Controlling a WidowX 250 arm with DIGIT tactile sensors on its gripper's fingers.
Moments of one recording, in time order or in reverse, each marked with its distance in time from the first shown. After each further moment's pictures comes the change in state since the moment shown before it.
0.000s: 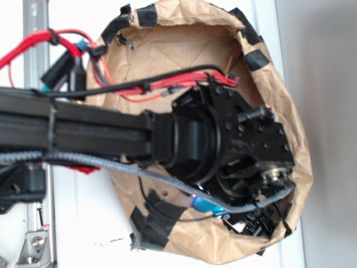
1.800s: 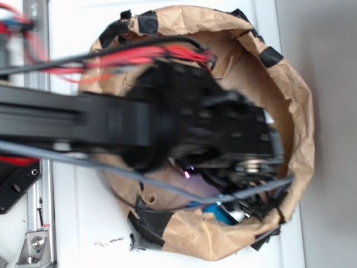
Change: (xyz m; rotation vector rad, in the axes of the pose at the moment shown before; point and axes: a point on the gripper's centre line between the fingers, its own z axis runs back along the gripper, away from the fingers) arm 0.009 0.010 0.032 -0.062 -0.073 0.094
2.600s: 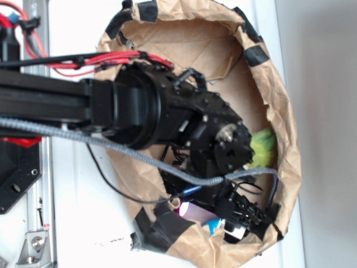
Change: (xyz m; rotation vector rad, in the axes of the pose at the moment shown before) arm -0.028 -0.018 -0.026 -0.302 0.210 0.122
